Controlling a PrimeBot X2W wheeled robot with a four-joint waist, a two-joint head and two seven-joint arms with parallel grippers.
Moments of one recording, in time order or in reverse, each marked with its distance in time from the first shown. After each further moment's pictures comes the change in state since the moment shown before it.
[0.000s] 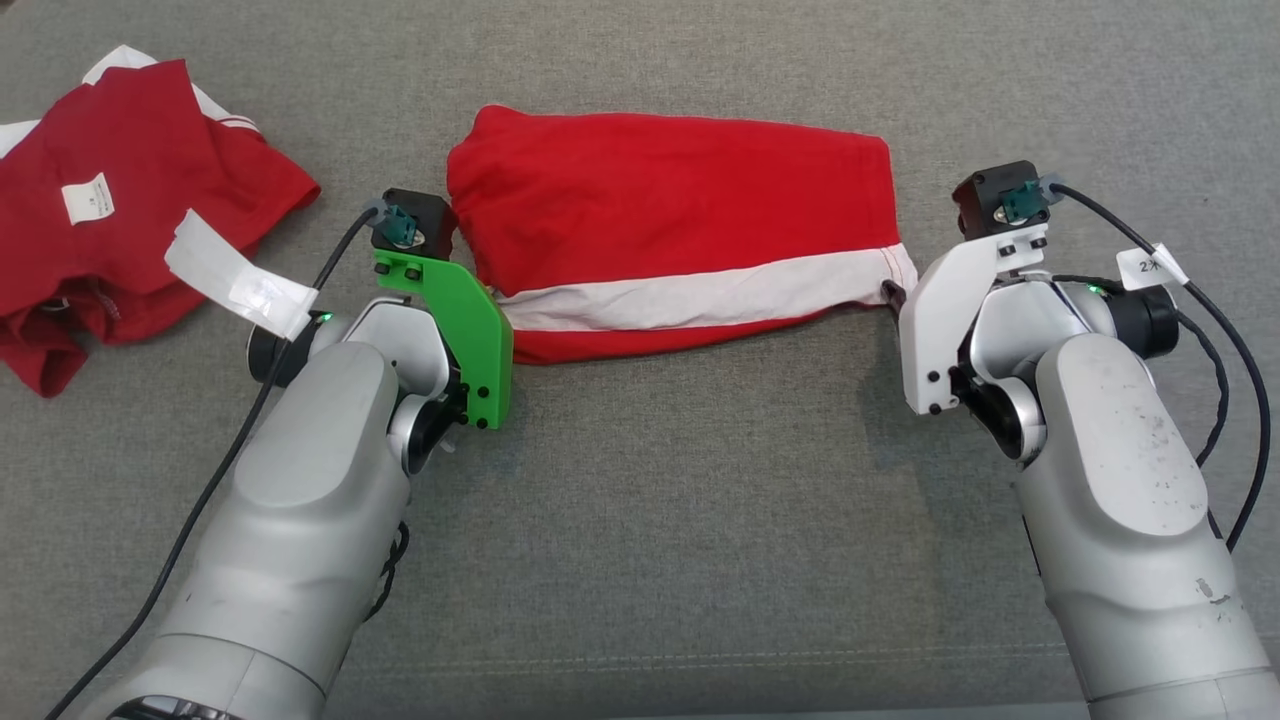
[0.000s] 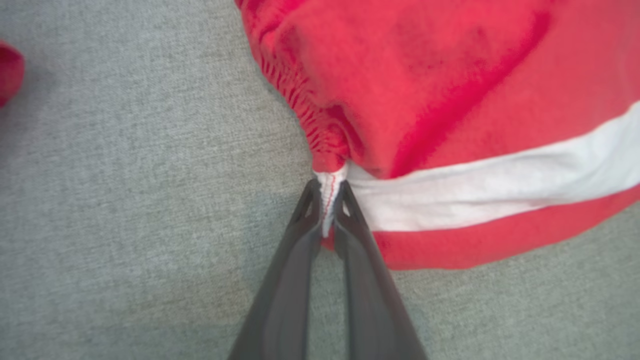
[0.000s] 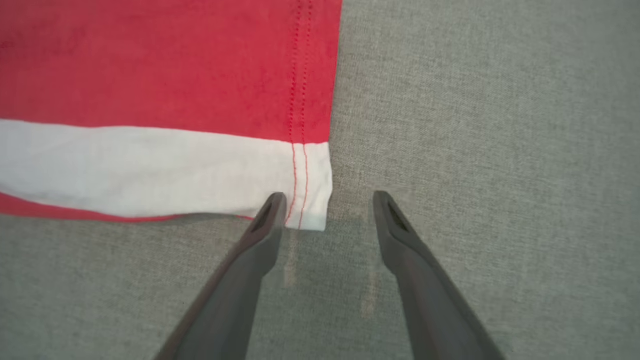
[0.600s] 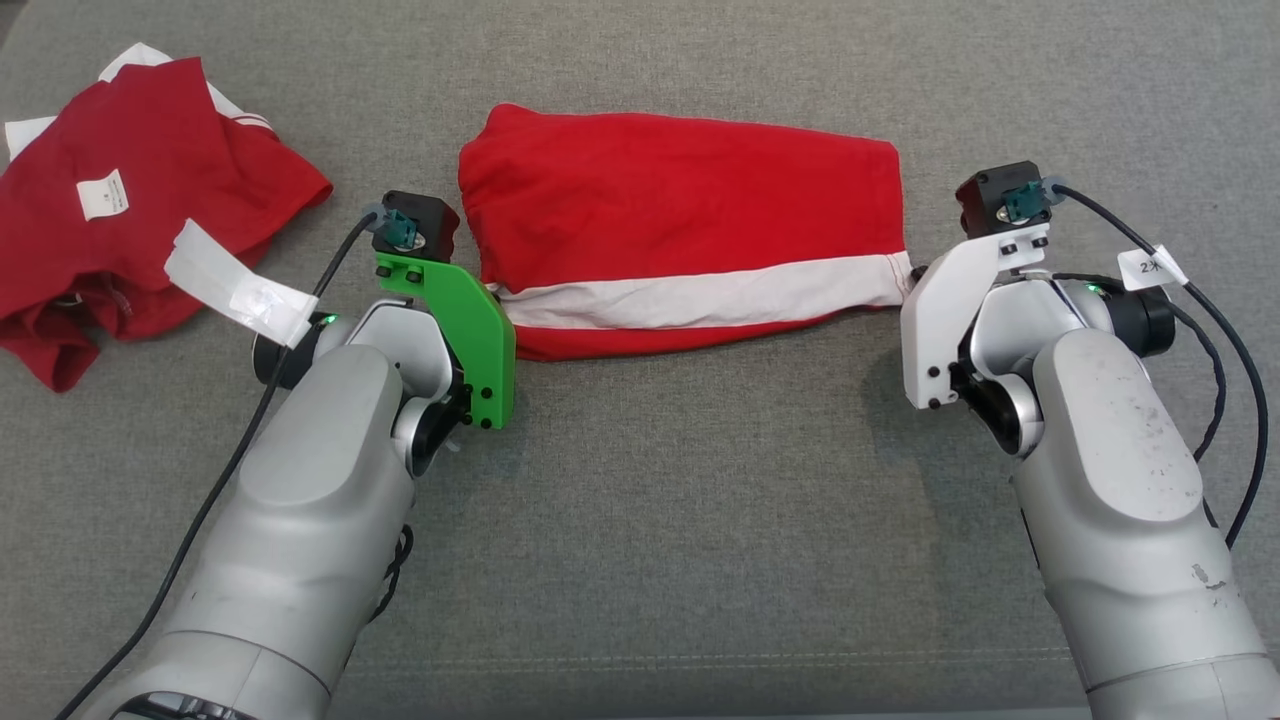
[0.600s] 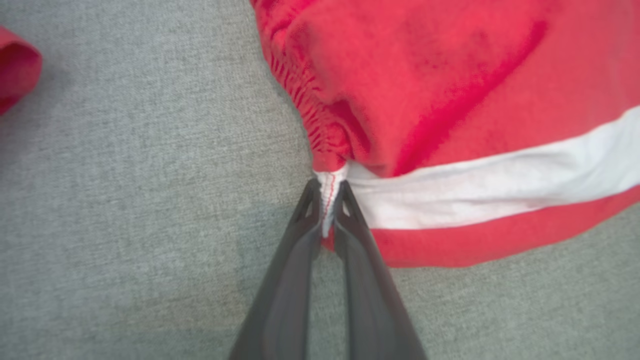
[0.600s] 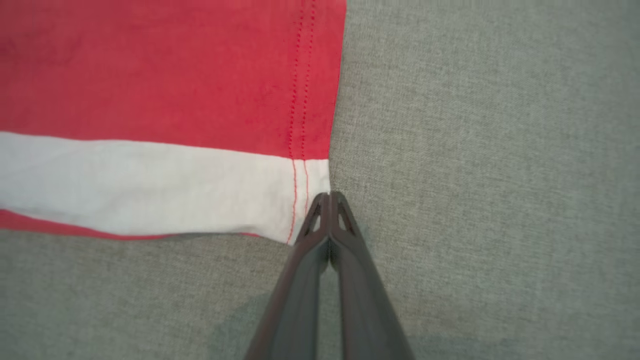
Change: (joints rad) left arm -0.010 -0.012 -0.006 0.036 -0.015 0.000 -0.055; right arm -0.029 0.000 -0.011 0.090 0.000 0.000 -0.062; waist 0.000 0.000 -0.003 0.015
